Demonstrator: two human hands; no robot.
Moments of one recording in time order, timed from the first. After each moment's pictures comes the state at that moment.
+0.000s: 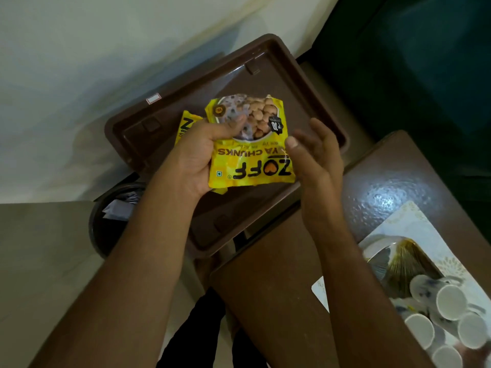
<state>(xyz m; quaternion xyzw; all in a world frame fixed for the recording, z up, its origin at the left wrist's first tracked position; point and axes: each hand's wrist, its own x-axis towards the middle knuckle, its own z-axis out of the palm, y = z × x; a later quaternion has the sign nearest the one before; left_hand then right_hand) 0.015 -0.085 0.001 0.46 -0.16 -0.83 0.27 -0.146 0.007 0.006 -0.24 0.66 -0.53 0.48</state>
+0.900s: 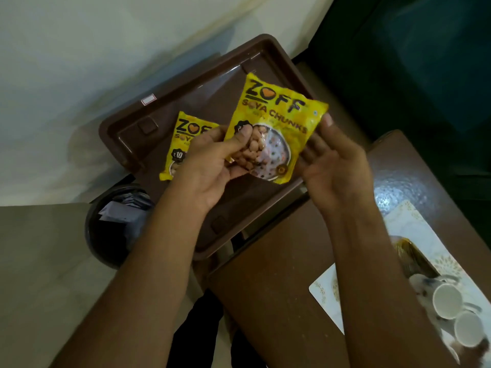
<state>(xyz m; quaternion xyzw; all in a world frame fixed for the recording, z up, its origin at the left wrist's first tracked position) 0.002 -0.069 -0.011 0.53 -0.21 -0.77 0.29 -0.182 -0.012 0.007 -0.05 0.55 -0.57 0.61</state>
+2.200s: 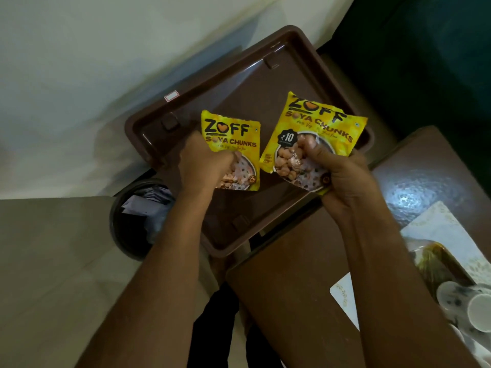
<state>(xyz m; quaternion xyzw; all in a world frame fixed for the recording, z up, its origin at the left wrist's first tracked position) 0.040 -0.076 -0.047 0.77 -0.41 -0.46 0.14 -0.165 -0.008 -0.012 -0.08 0.61 -0.51 0.60</state>
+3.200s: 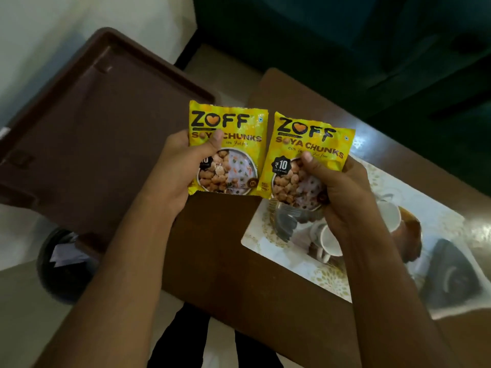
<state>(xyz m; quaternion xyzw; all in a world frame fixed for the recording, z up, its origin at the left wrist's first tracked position) -0.133 0.033 0.023 0.52 -0.47 -0.70 0.12 -0.308 0.204 0.027 -0.01 0.69 -0.59 0.42</state>
